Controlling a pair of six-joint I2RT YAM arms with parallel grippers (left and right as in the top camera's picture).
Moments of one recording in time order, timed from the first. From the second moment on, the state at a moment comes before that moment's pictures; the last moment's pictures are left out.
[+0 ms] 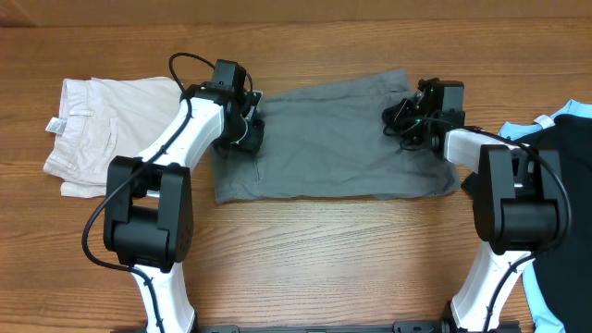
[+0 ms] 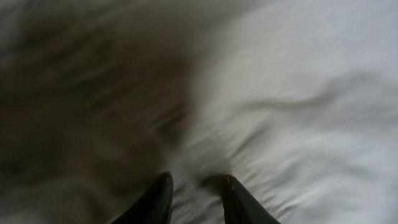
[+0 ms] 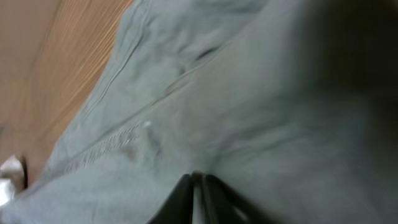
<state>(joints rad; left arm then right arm) -0.20 2.07 1.49 -0.82 0.15 -0.02 -0.02 2.10 1.14 0.11 -0.43 0.65</state>
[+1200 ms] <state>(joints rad) 0.09 2.06 1.66 -1.25 0.23 -0.26 0.08 1.69 1.13 -0.69 -0.43 0.33</state>
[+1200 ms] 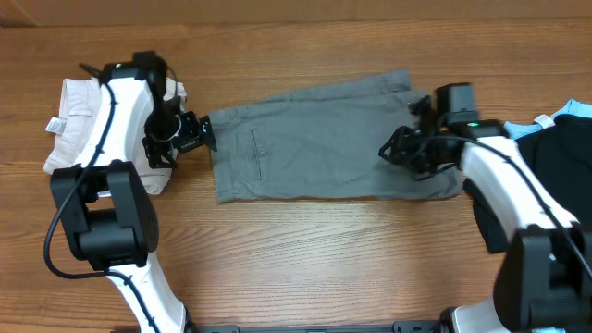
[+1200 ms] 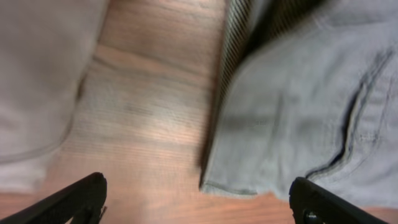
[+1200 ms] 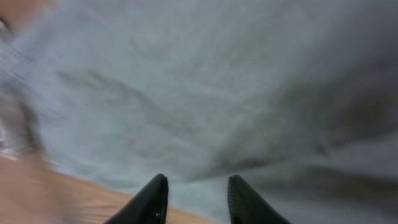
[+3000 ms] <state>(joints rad) 0.19 1.97 1.13 -0.55 0.79 -0.18 0.10 1.90 1.12 -0.61 -0.32 0.34</state>
